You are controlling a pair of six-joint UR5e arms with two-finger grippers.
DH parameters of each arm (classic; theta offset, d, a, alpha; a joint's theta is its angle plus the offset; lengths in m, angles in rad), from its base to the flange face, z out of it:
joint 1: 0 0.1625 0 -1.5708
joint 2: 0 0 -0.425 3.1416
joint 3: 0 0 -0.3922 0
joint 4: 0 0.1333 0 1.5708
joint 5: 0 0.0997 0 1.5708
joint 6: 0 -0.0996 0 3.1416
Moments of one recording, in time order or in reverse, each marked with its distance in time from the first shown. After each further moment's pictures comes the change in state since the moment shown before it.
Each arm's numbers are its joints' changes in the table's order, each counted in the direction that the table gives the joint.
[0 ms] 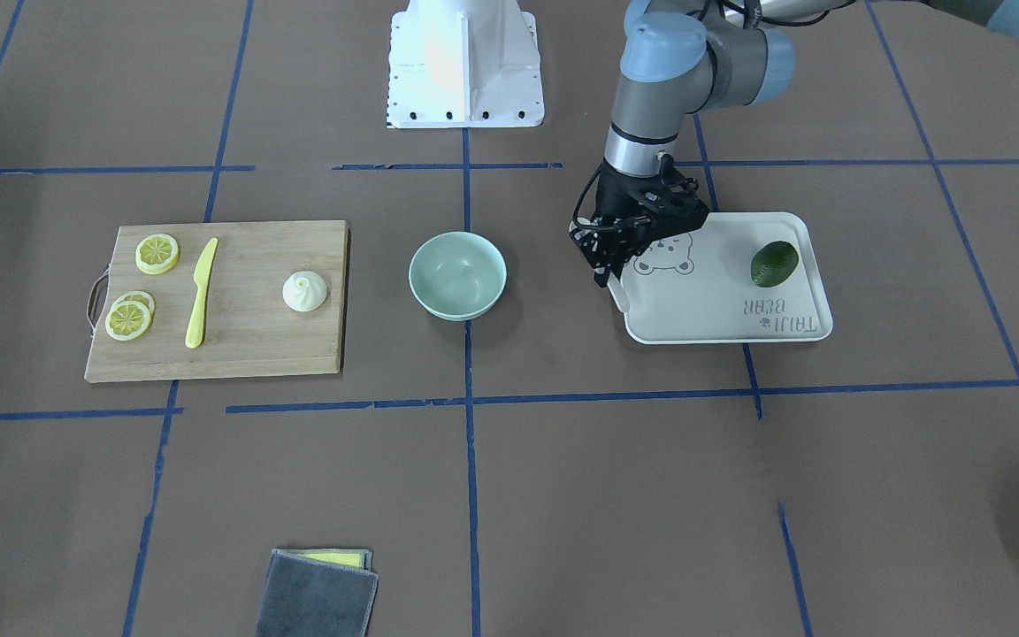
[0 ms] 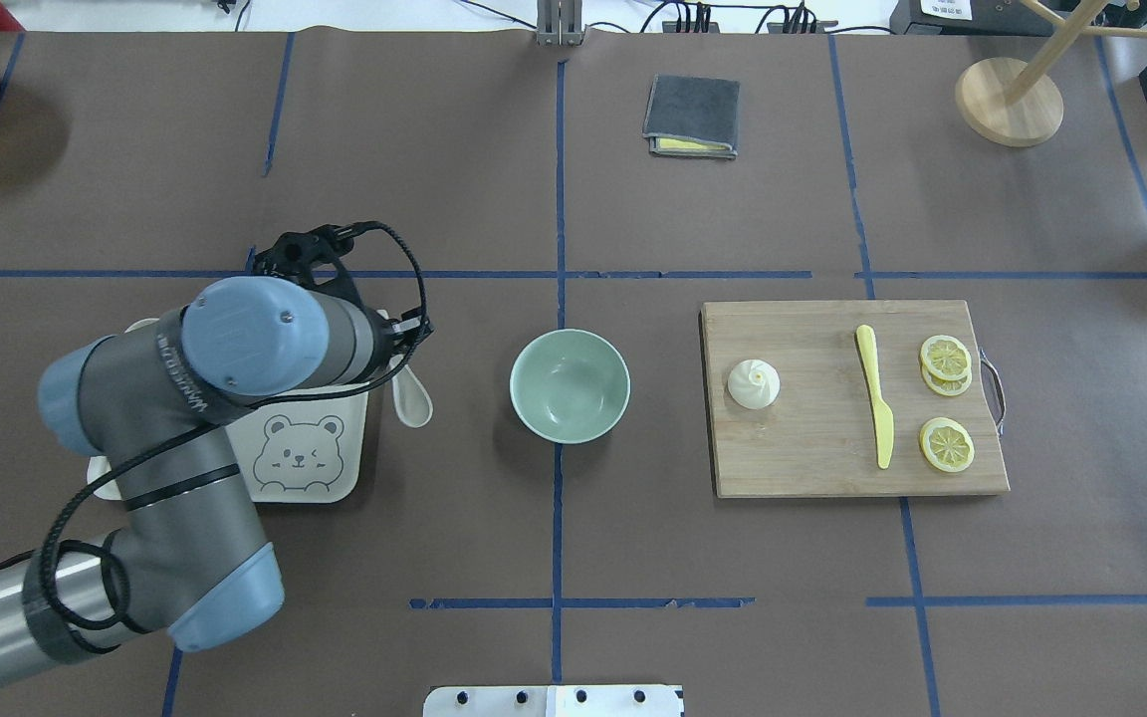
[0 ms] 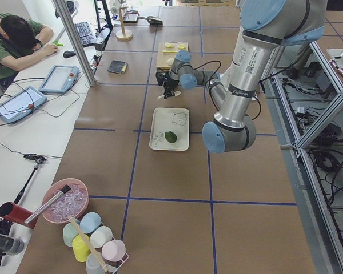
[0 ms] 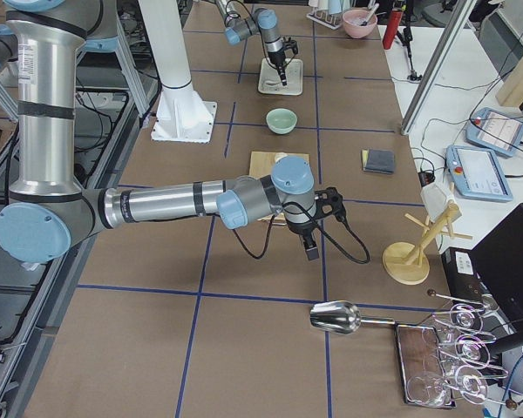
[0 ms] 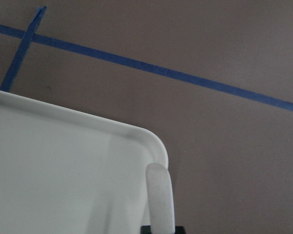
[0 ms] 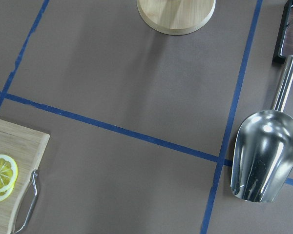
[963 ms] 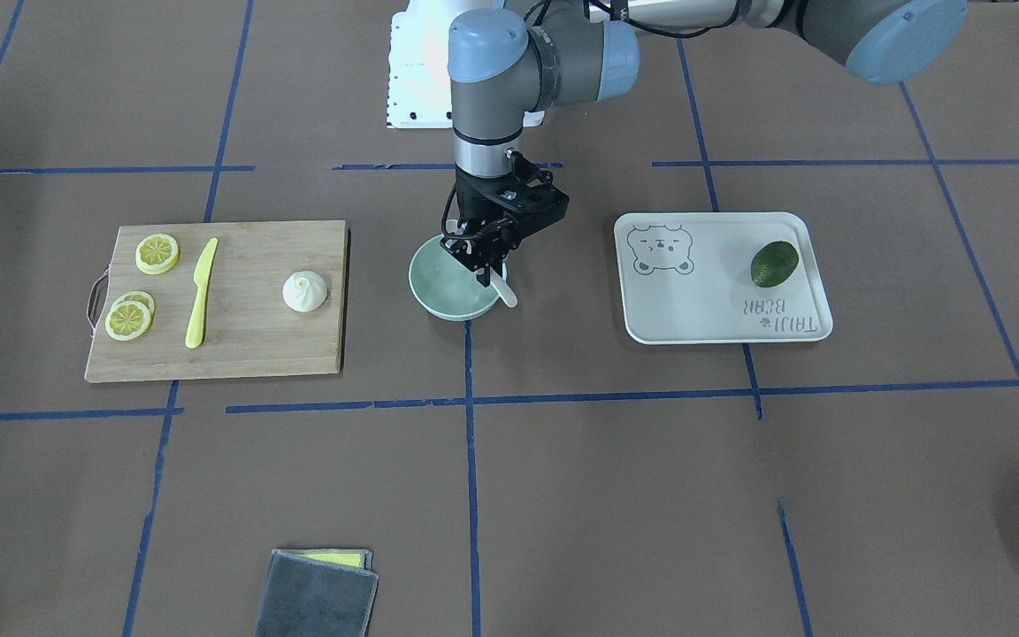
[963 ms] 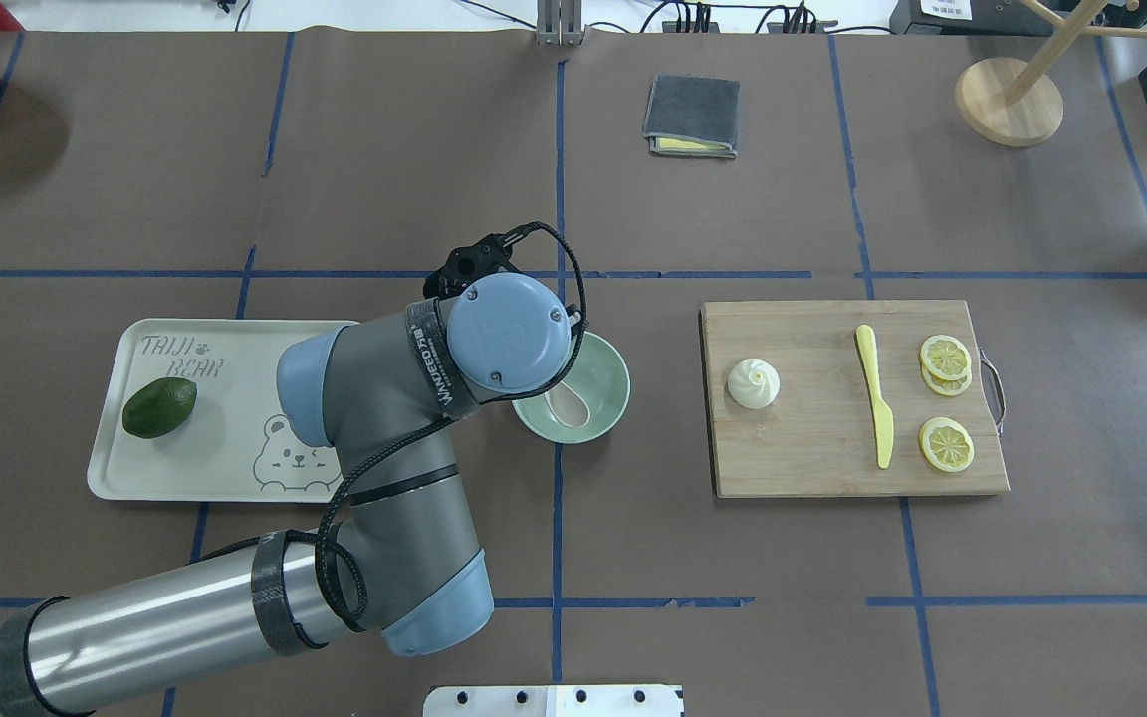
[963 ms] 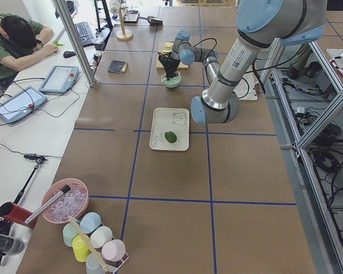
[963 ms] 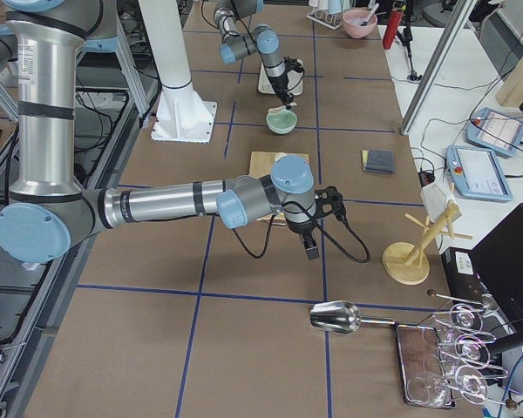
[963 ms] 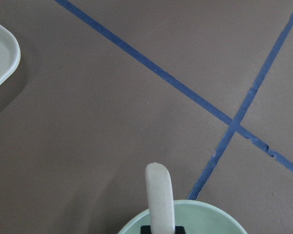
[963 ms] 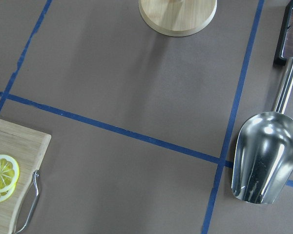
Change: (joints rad) left arm 0.083 0.308 0.216 0.134 0.025 0.200; right arm 0.001 0.000 0.003 0.001 0.001 0.003
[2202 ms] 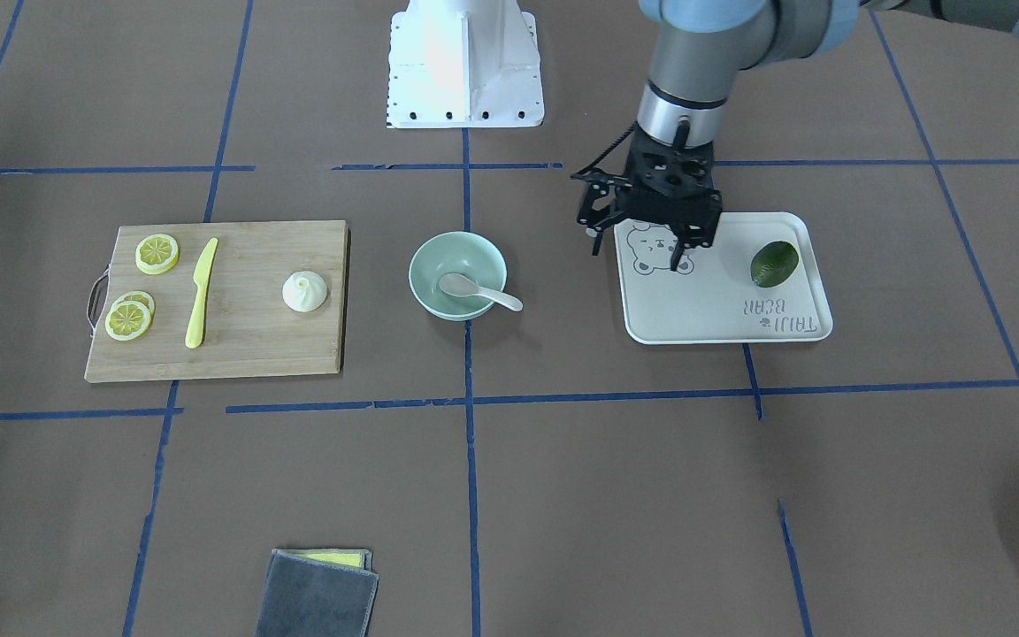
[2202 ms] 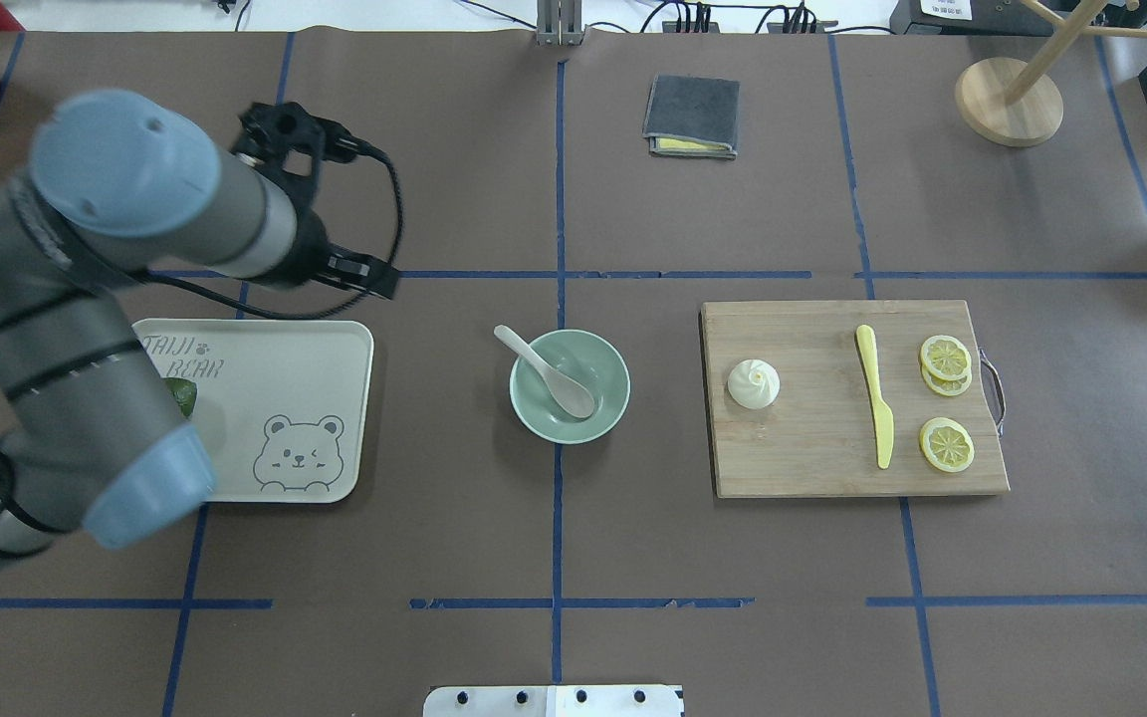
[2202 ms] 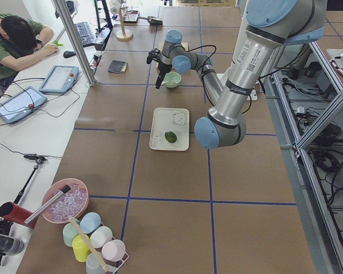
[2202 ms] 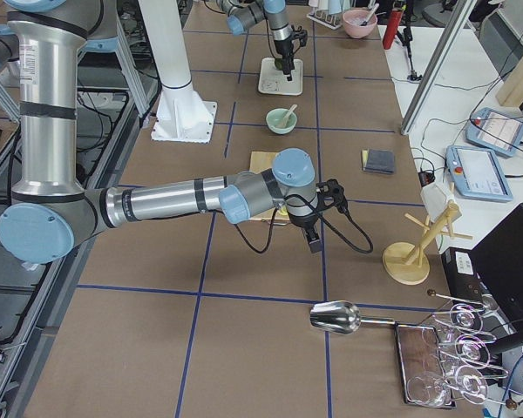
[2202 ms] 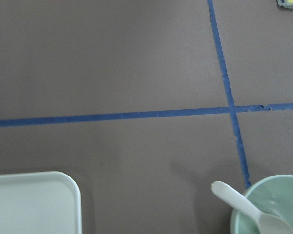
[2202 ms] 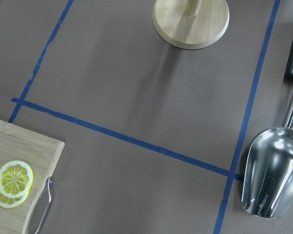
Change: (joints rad) left arm -0.345 -0.357 -0.359 -0.001 -0.322 -1.188; right arm -0.021 -0.022 0.034 0.002 0.003 -0.005
